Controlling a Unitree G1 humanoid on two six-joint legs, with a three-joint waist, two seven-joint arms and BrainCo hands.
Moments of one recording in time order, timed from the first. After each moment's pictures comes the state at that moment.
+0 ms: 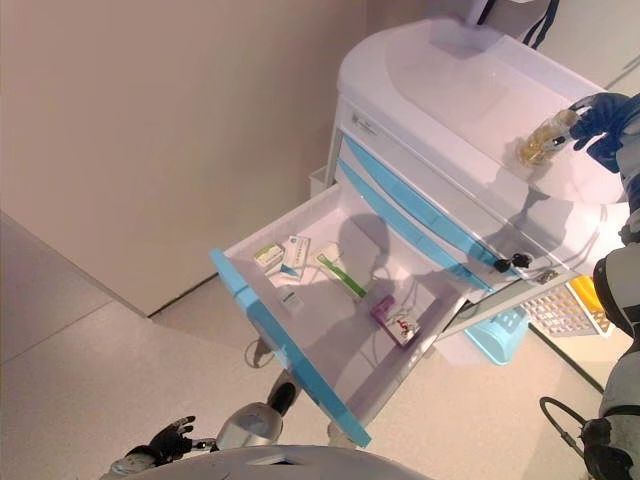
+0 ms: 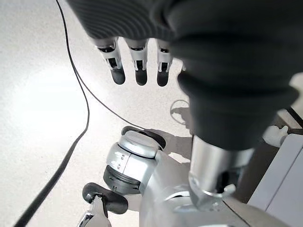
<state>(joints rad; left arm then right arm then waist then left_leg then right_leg) 0.10 0.40 -0.27 1.13 -0.21 -0.09 -0.08 -1.35 -1.00 0.72 1.22 -0.10 0.17 0.40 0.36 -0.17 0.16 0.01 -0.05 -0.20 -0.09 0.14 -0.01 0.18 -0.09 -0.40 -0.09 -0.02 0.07</state>
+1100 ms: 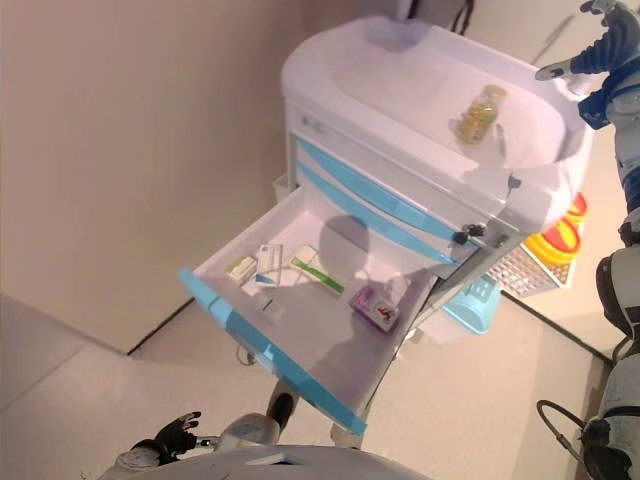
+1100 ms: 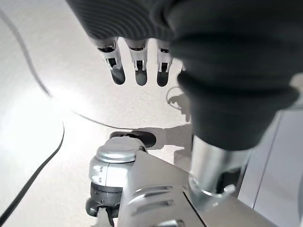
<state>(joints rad) 0.06 0.39 -0.28 1.15 -0.12 -0.09 -0.10 -1.28 -1.01 0.56 0.96 0.04 -0.06 0.00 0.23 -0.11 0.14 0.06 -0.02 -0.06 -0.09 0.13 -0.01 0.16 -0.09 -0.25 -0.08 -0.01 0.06</state>
